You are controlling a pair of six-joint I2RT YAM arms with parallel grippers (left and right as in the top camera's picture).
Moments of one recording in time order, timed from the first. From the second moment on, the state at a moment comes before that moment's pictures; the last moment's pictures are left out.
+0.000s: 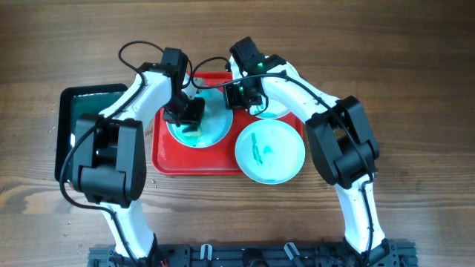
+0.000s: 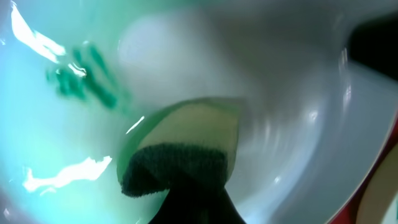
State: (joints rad) left arm -0.19 2.02 1.35 -0.84 0.26 0.00; right arm 0.53 2.30 1.74 -0.70 -0.36 0.37
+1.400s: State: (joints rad) left arm -0.22 2.02 1.37 -0.84 0.24 -0.12; right arm 0.52 2.32 1.74 -0.65 -0.47 0.36
